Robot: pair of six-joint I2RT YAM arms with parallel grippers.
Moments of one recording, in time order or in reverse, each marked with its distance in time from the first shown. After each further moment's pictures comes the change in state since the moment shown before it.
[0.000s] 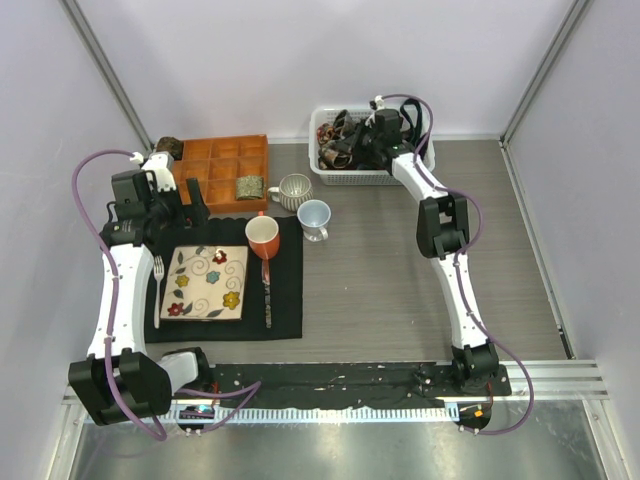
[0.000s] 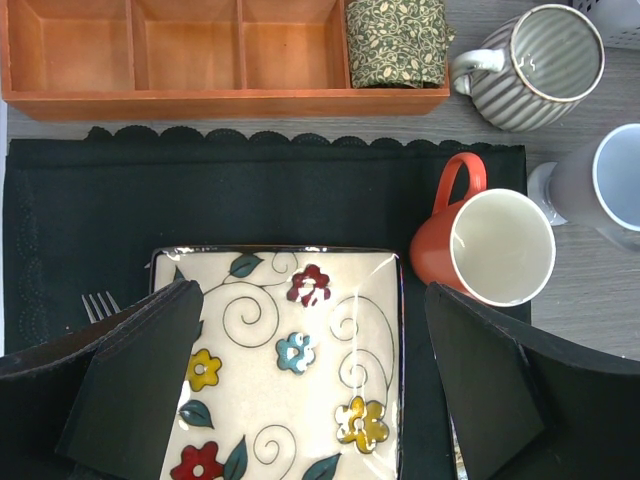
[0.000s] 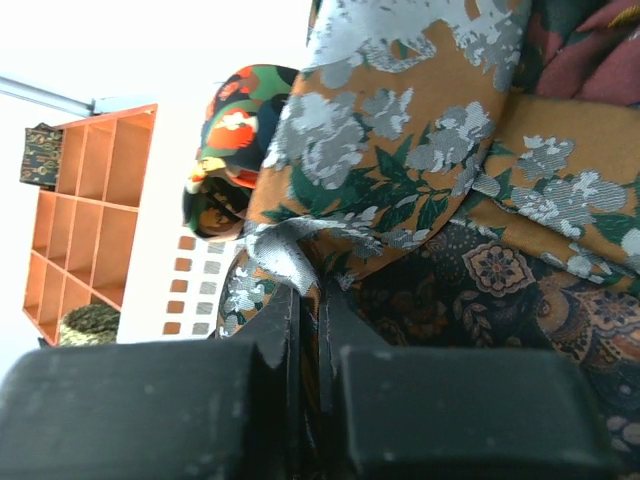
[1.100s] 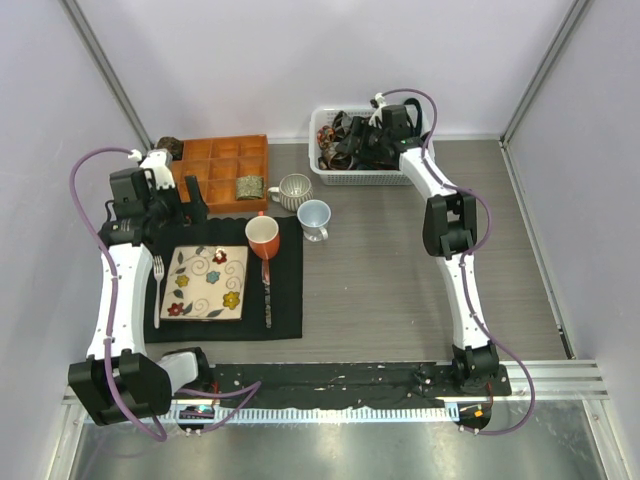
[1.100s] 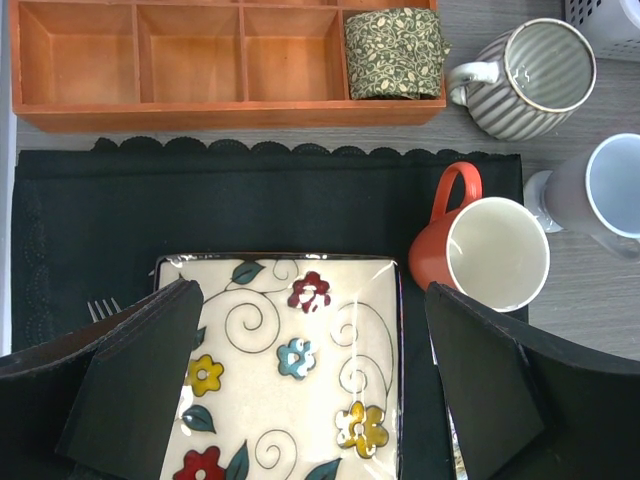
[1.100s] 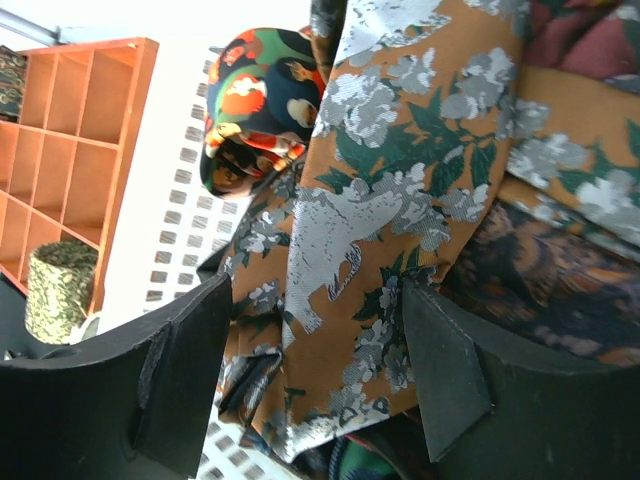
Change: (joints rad) left arm 0.000 0.000 0.018 0.002 0.000 0.000; right arm -0.028 -0.085 -0.053 -0.130 -0.068 -0.174
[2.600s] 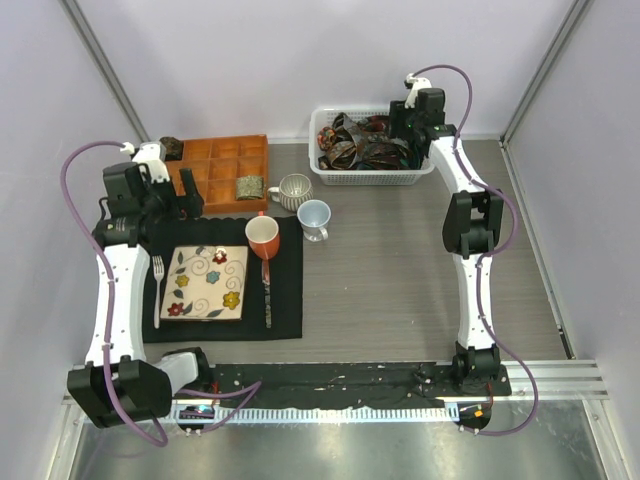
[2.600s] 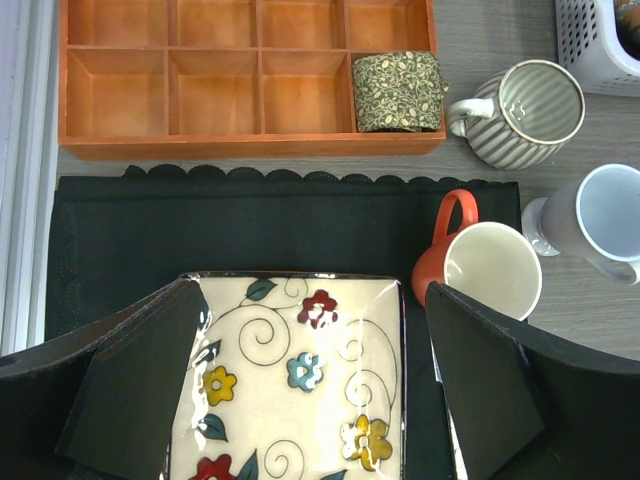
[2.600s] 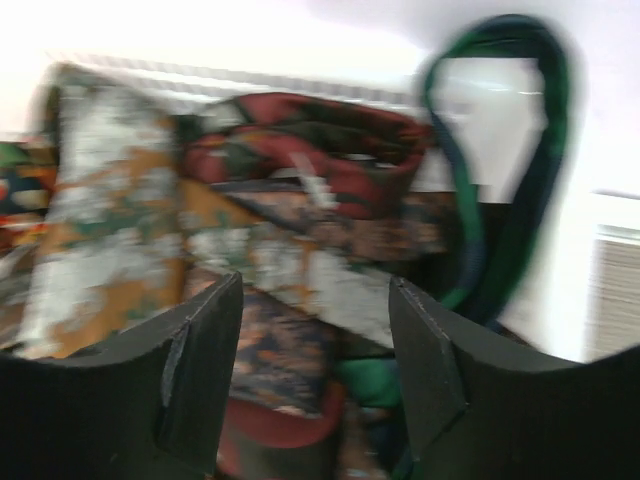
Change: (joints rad) left arm 0.000 -0.013 0.055 -0.008 -0.029 0.000; right arm -0.127 -0.112 -0.024 -0.026 0.323 -0.392
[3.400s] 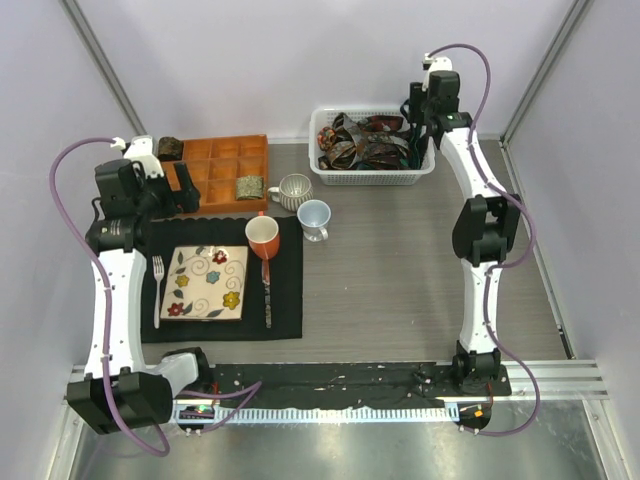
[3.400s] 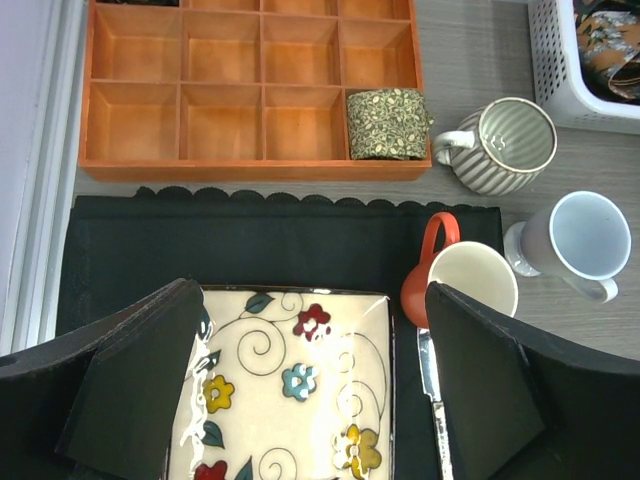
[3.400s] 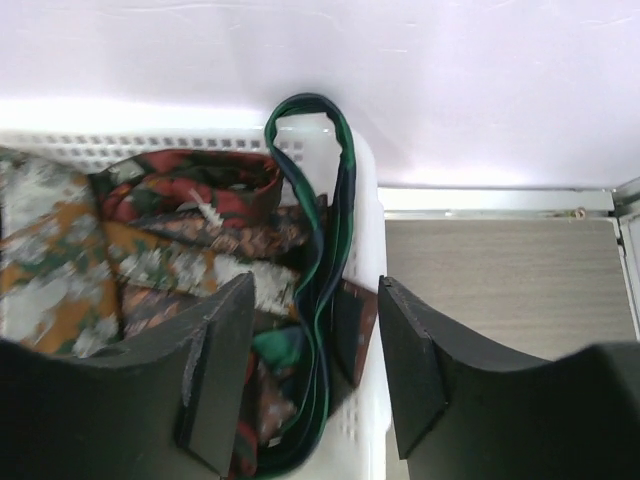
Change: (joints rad) left arm 0.000 -0.034 0.047 -0.011 -0.006 -0.027; right arm 0.001 -0.201 -0.077 -0.057 0.260 -0.053
